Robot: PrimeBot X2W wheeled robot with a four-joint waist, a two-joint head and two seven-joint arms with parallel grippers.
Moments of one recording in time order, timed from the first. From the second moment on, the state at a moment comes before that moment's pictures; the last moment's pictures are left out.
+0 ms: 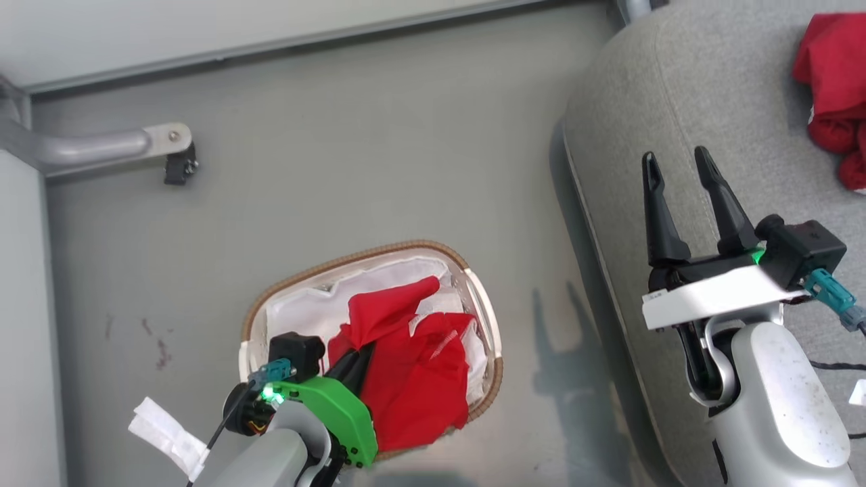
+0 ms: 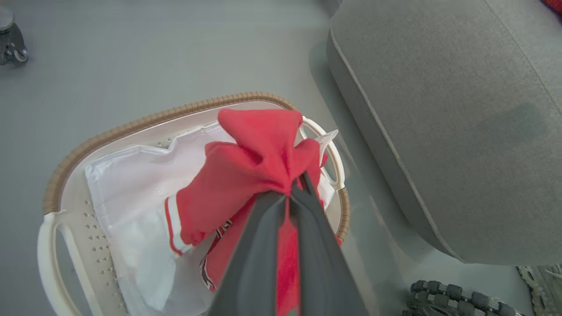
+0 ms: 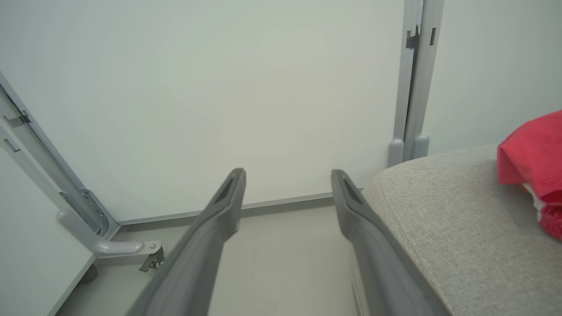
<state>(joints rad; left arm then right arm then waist) -0.47 0.16 -0.86 0.79 -0.84 -0.13 -0.26 -0.36 -0.05 0.04 0.16 0.29 0.13 -0.26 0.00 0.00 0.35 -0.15</state>
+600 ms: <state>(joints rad) -0.36 0.12 -0.53 0.50 -0.60 -0.13 -0.26 -0.21 -0.05 0.04 0.23 0.27 0.13 -0.26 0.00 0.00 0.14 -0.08</state>
